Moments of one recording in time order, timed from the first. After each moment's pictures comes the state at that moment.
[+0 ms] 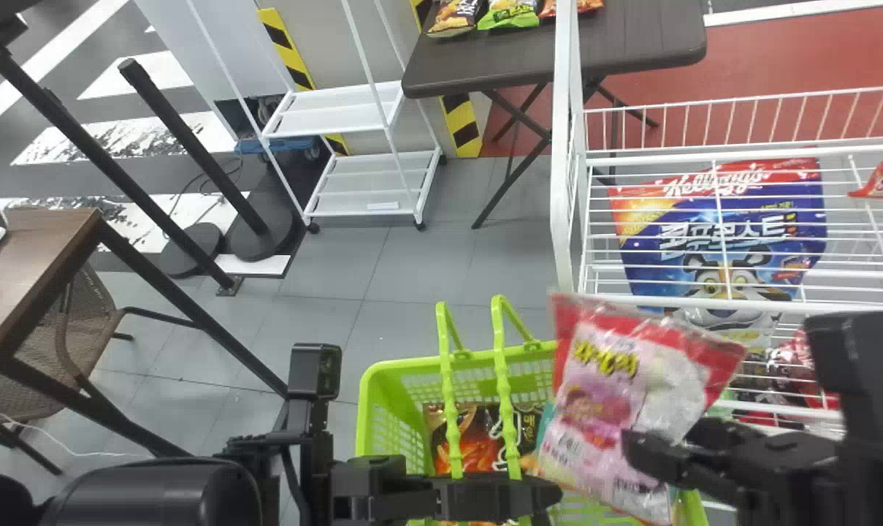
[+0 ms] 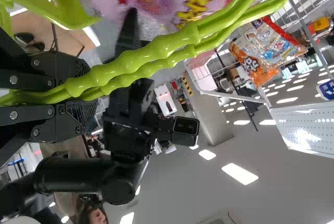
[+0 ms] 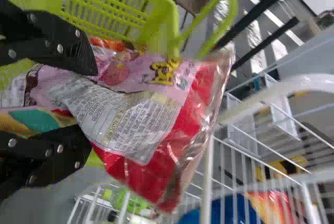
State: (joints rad) left arm 0.47 0.15 0.34 -2.22 0.22 1.35 -1.57; right arm 0.37 -0.08 0.19 -2.36 -0.33 1.24 0.28
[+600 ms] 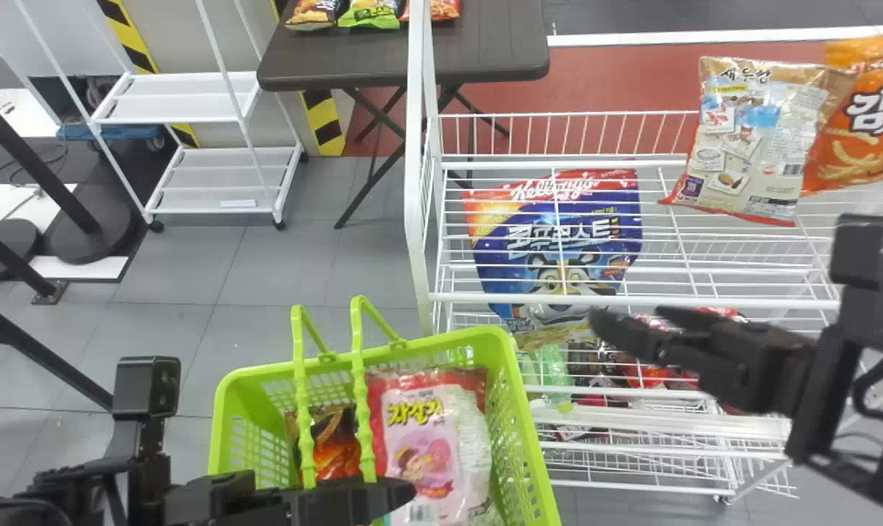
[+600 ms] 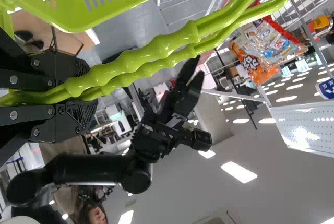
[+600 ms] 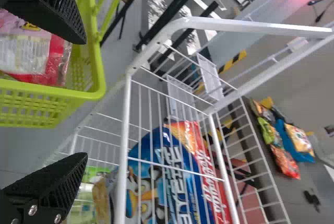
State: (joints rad) left arm 0.46 0.15 0.33 -2.22 0.22 1.35 -1.57; right arm 0.31 -0.07 -0.15 -2.37 -0.50 1.13 0.28
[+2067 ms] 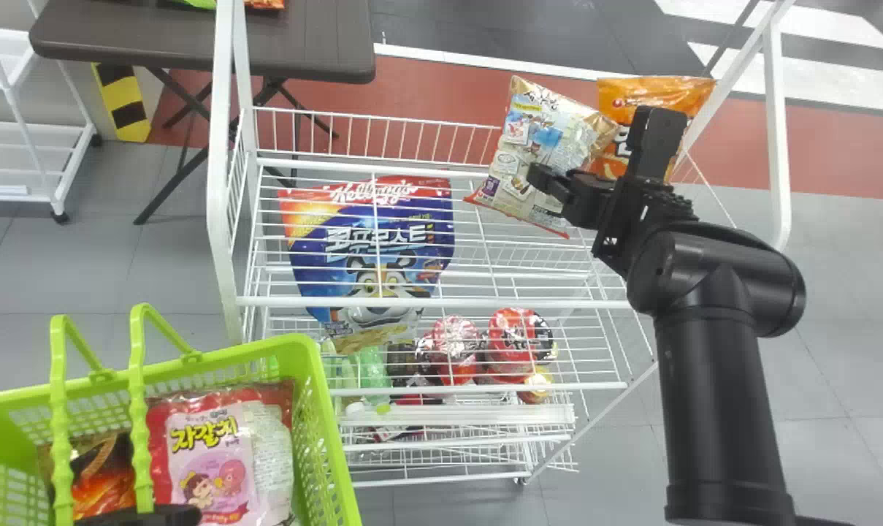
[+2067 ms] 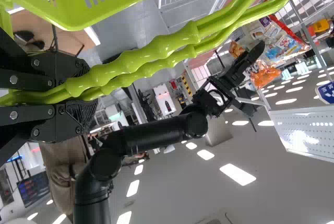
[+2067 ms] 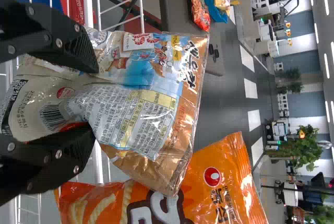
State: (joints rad) left arm 0.45 0.15 0.33 -2.19 0.23 1.35 -1.57; right arm -0.29 -0.09 -0.22 -1.47 -0.03 0.66 0.27
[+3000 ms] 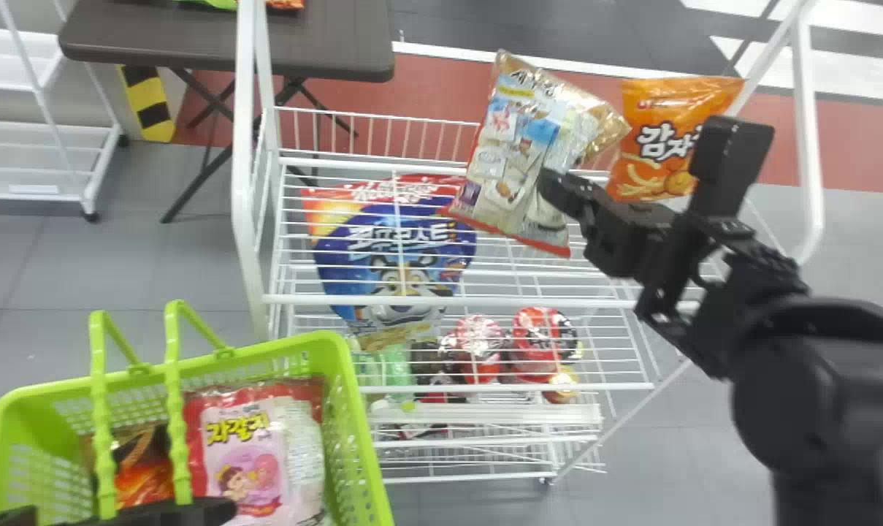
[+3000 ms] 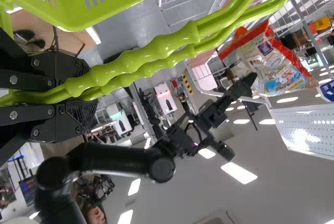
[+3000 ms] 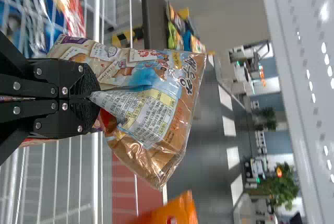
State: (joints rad) left arm 0.46 0.16 0.33 -2.20 0.23 1.35 -1.57; right arm 0.17 -0.08 -0.16 -2.32 -0.24 0.97 0.30
